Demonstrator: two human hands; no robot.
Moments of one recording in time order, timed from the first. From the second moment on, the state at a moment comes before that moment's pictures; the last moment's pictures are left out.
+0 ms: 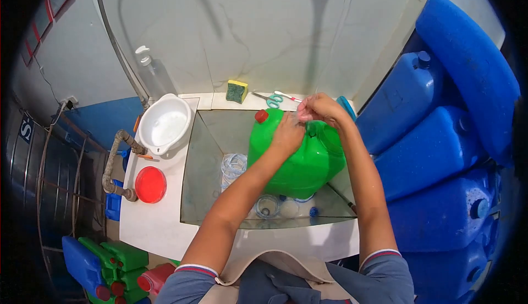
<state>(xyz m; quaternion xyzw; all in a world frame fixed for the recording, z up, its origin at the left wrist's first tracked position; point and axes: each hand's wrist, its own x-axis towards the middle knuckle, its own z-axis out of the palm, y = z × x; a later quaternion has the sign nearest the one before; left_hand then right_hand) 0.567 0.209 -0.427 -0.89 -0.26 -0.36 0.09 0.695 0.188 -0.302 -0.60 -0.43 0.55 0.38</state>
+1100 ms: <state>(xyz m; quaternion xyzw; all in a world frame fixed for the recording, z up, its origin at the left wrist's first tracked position) 0.187 0.159 -0.406 -0.43 -0.66 -0.55 -0.28 0.643 0.051 -0.372 -0.78 -0.48 -0.18 0.35</state>
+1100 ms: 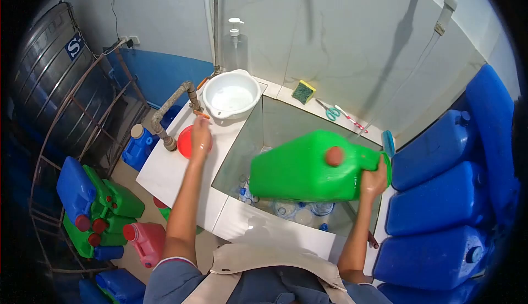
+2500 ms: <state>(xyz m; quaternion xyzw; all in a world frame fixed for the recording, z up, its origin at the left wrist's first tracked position) 0.131 0.235 -0.369 -0.14 -0.54 -0.69 -0.46 0.627 0.084 -0.556 -0.39 -0.27 0.47 0.75</state>
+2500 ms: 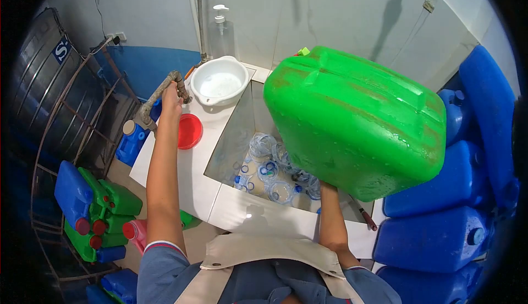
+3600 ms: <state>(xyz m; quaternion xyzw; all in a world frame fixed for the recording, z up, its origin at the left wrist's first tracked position) 0.225 0.188 -0.349 -0.44 -0.27 -0.69 -0.51 0.656 0.091 -0.546 -0.39 -0.29 0.47 0.74</state>
